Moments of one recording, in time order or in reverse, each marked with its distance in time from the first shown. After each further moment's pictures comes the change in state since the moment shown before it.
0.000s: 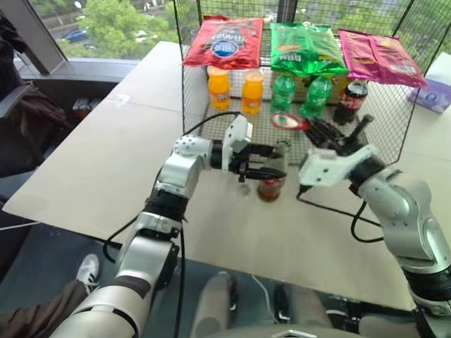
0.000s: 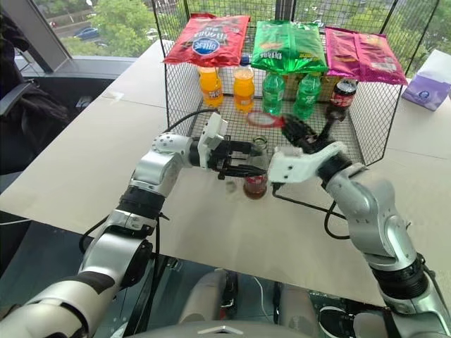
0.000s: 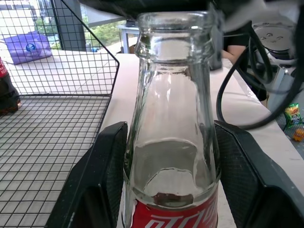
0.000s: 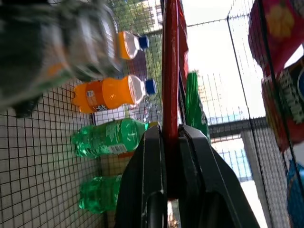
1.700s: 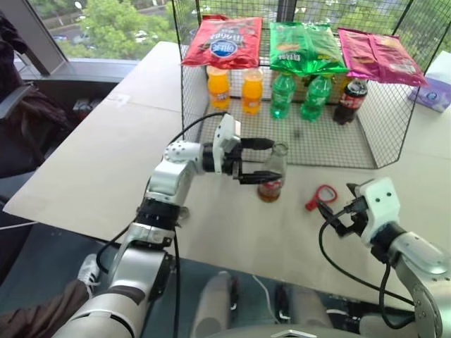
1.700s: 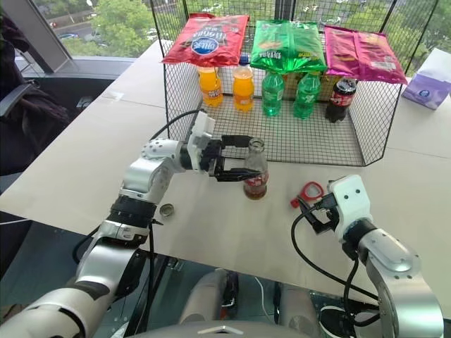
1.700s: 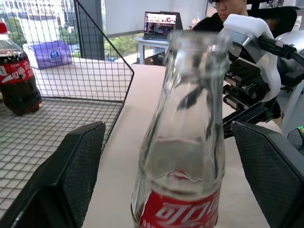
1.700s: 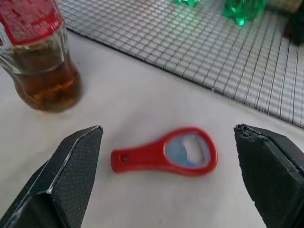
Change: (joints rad) left arm 0.105 0.048 0.057 -0.177 -0.092 0.088 0.092; right arm 0.468 0.100 -0.231 -0.269 0.780 0.637 -0.055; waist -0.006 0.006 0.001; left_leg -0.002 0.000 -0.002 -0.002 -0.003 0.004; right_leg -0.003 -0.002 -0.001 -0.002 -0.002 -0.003
